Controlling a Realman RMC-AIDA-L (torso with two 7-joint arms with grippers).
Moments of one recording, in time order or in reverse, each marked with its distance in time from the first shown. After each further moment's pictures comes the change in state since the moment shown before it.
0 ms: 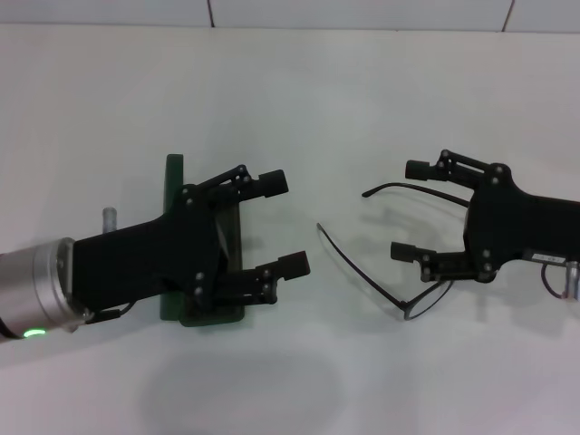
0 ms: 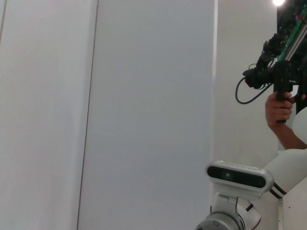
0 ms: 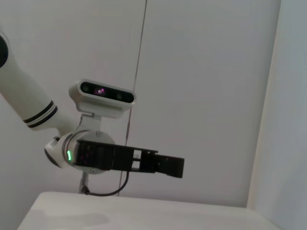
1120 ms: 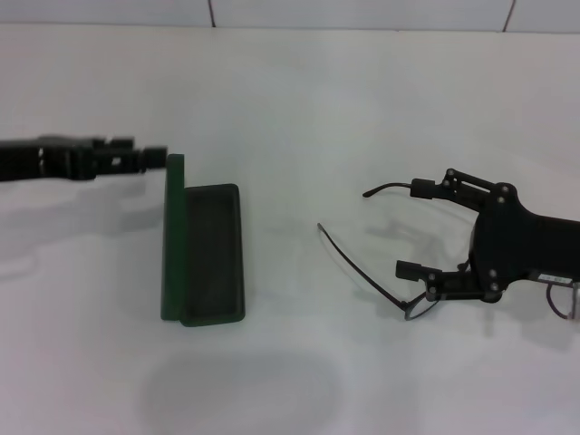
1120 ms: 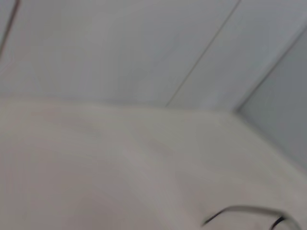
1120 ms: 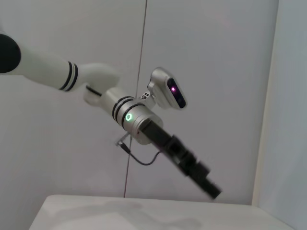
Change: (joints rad) left arm 0.063 0.104 -0.177 0.636 0.429 -0.294 -1.219; right arm -0.039 0.007 0.002 -0.002 -0.011 -0.021 -0.001
